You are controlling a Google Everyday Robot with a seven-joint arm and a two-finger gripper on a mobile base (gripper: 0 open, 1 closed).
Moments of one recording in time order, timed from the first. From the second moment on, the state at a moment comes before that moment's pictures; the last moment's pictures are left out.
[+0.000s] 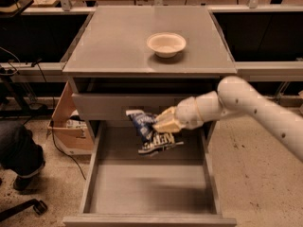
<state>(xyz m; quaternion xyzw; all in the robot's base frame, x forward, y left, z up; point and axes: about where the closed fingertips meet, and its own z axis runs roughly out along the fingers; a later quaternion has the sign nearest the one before) 0.577 -0.030 0.693 -0.58 0.64 0.37 0.35</state>
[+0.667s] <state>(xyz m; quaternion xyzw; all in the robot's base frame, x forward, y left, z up) 0.613 -0.020 0.860 -0.65 0.63 0.23 0.36</state>
